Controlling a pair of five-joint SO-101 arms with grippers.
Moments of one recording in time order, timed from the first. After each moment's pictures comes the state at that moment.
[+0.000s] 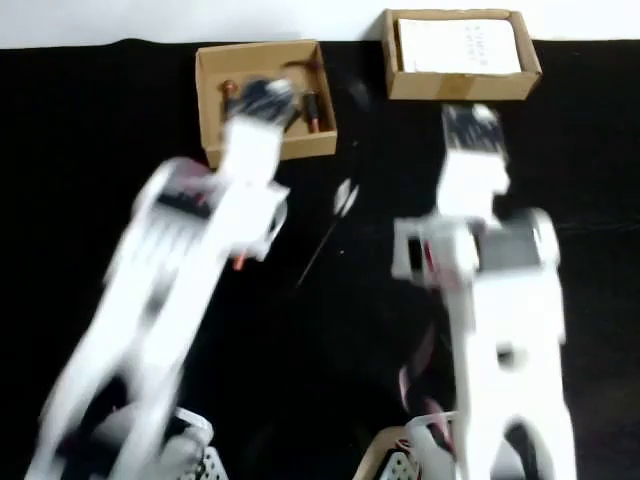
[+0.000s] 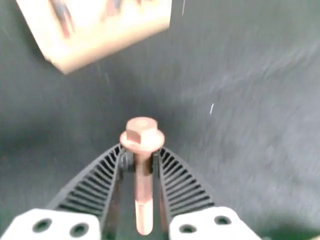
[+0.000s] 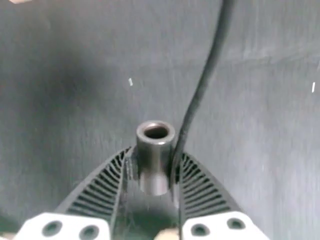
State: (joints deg) left arm 14.9 -39.2 23.2 71.3 2.9; right arm -14.4 -42.1 19.6 88.6 -7.6
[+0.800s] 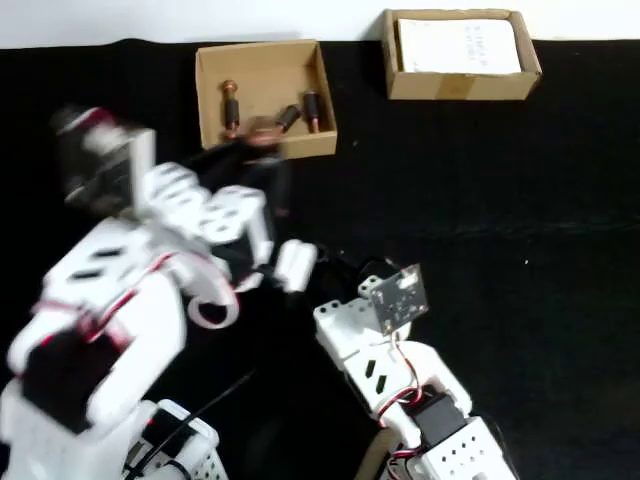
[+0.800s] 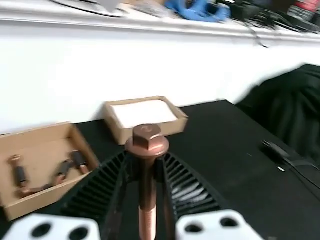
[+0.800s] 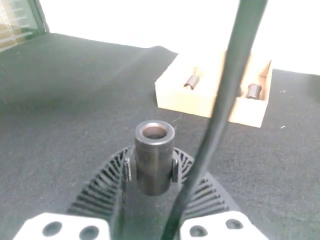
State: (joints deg) left arm 28.3 -50.4 8.7 62.1 14.3; right arm -37.7 -94.9 95.2 17.5 -4.0
